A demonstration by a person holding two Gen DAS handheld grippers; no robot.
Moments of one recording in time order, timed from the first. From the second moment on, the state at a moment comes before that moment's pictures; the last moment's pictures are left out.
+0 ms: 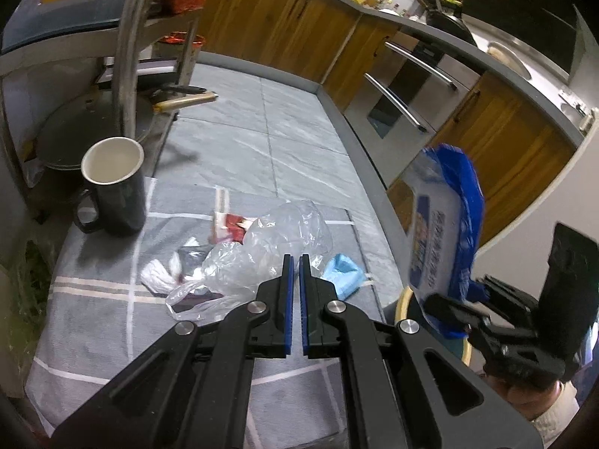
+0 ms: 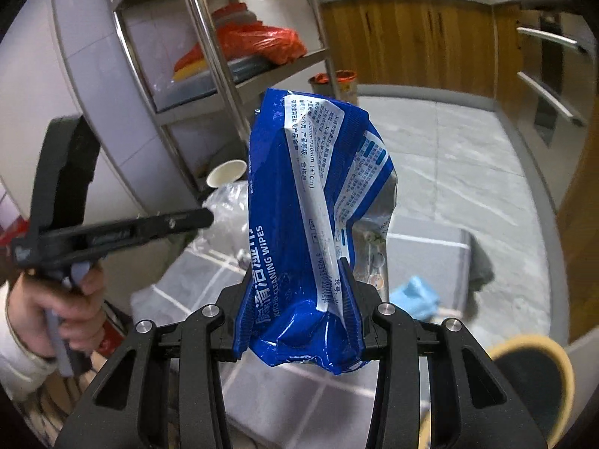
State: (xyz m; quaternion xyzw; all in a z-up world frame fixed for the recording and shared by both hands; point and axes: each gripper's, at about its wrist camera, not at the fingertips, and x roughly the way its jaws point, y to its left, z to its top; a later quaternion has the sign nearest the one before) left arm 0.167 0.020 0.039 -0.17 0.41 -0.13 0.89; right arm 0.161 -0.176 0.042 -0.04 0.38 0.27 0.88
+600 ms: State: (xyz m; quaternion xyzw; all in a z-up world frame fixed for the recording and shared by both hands) left arm 0.145 -0.112 0.034 -0.07 0.43 -0.23 0.87; right arm 0.075 -0.293 0.000 -0.05 0.40 0.11 0.91
